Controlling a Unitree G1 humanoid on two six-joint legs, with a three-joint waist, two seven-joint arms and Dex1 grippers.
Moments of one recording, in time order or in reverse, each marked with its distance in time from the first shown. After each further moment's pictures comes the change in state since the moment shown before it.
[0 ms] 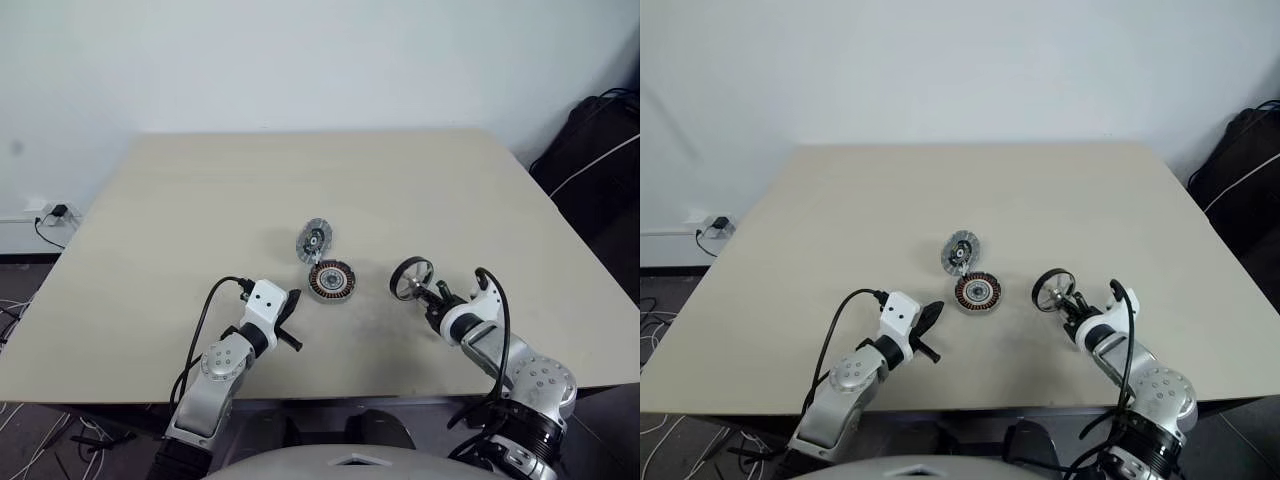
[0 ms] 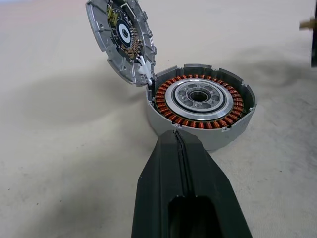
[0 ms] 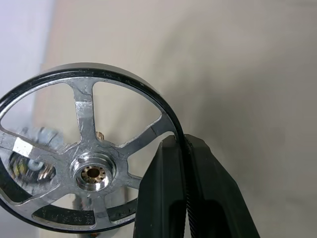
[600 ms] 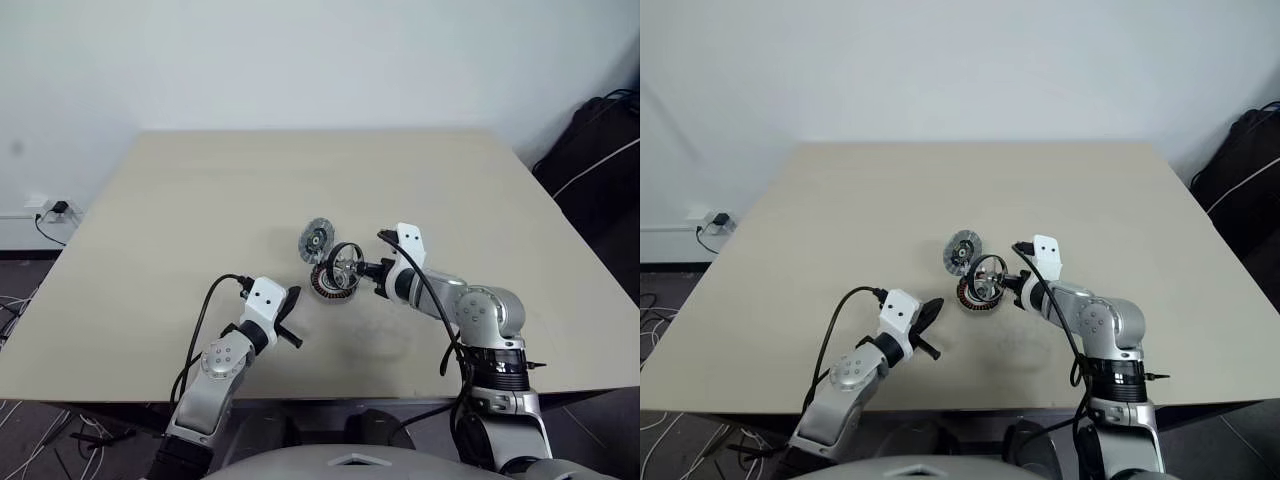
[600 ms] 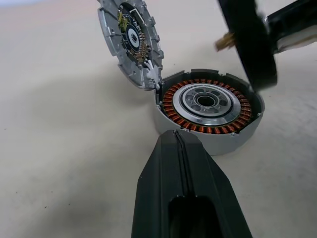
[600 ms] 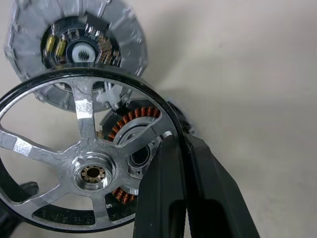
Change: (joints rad) left arm -0.010 -0.005 0.009 0.004 -0.002 -0.010 0.005; right arm -0.253 -0.134 0.514 0.057 -0.281 0.076 0.125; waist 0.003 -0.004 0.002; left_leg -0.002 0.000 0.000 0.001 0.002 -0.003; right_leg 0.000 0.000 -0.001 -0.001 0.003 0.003
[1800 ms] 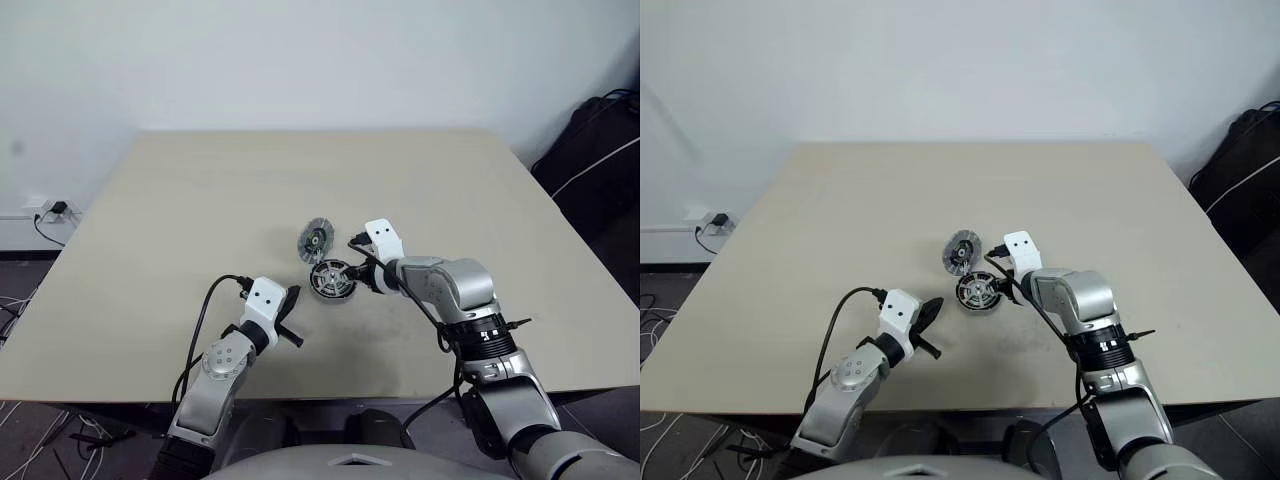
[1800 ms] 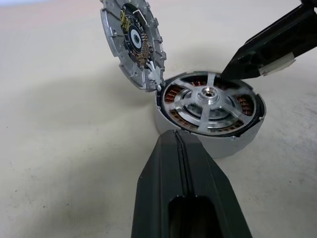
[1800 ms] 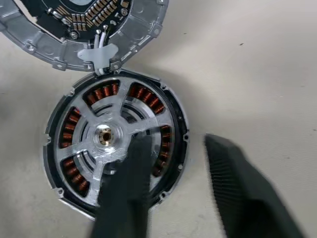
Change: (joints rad) left arm 0.005 -0.013 0.001 0.000 -0.002 0.000 0.016; right arm -0.130 -0.081 0.241 0.121 -0.344 -0.032 0.283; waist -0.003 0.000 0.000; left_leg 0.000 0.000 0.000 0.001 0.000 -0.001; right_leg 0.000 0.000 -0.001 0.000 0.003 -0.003
